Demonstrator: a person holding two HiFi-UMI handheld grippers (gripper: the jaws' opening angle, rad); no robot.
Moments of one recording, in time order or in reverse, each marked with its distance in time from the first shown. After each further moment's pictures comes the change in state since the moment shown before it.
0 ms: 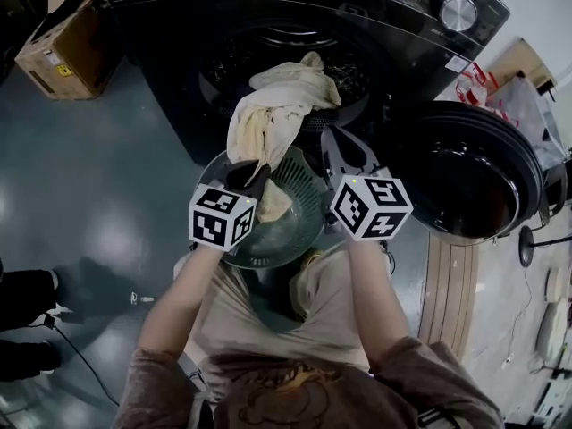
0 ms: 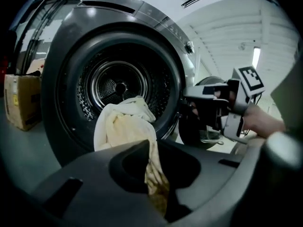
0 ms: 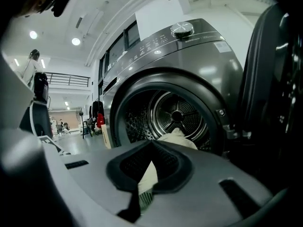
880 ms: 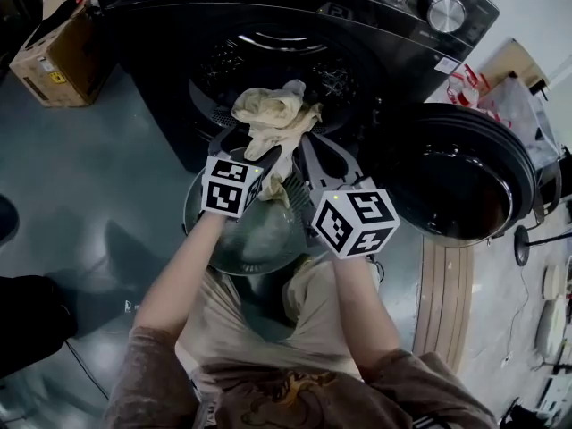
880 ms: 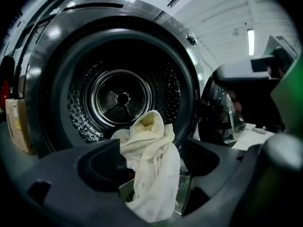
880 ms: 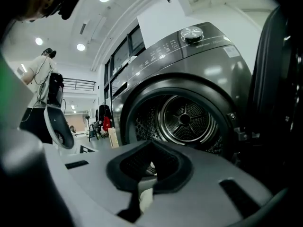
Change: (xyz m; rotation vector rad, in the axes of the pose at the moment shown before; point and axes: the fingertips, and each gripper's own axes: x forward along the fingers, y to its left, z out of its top) left arm 0.061 0.036 0.040 0.151 -0.081 0.118; right arm -0.007 0.033 0.011 0.004 -0.036 0.073
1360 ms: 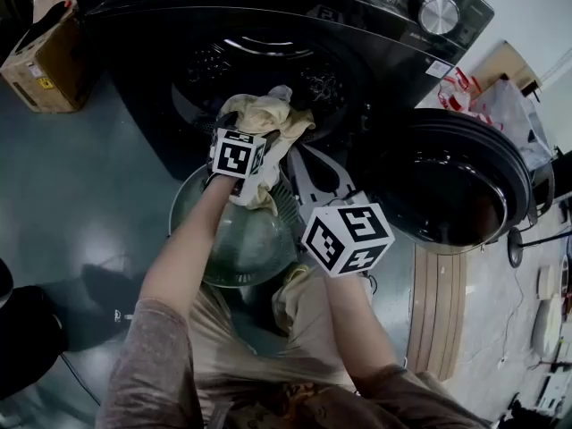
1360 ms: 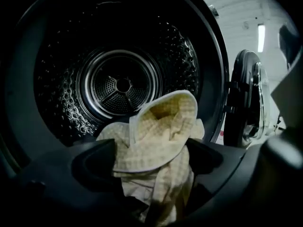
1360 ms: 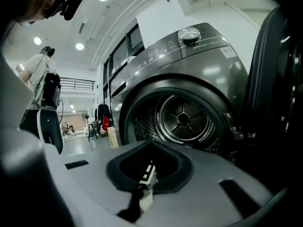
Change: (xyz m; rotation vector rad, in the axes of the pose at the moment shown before) left arm 0.106 0.026 -0.021 -0.022 0.111 0.014; right arm -0.006 -0.005 -0.001 0.007 0.012 -0.008
